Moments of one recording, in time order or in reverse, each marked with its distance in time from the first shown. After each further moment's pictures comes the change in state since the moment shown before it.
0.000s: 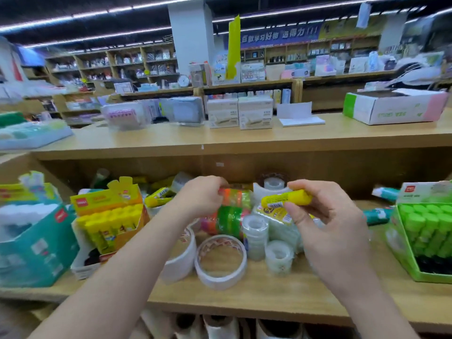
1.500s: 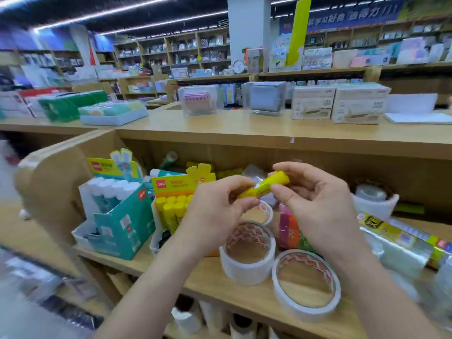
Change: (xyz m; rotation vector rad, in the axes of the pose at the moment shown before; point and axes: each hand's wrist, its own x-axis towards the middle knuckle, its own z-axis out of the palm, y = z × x) left_hand -0.096 -0.078 -0.015 -0.589 0.478 0.028; right_hand 0.035 -0.034 0.141 0.421 -0.335 0.181
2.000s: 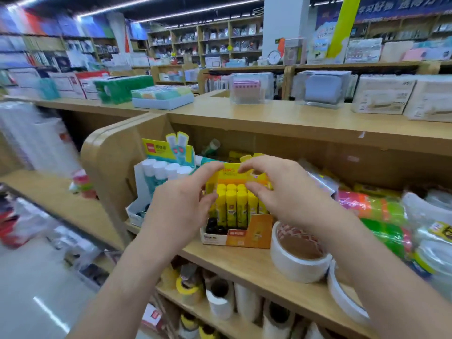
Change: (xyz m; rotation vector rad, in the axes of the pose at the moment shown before) left_hand -0.052 -0.053 -0.096 0.506 0.188 -0.077; right_hand 0.035 -0.001 0.103 -0.660 -0.509 -0.281
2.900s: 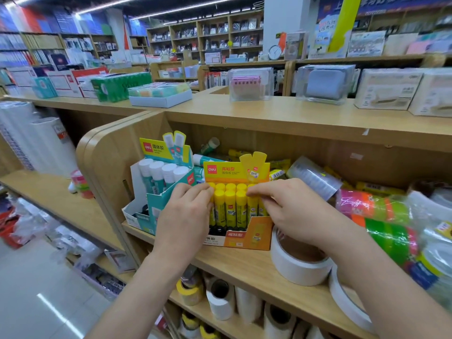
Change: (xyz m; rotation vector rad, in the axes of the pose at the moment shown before) left_hand -0.013 -0.030 0.052 0.282 0.047 0.047; right_hand -0.017 0.017 0.004 -0.083 -0.209 0.104
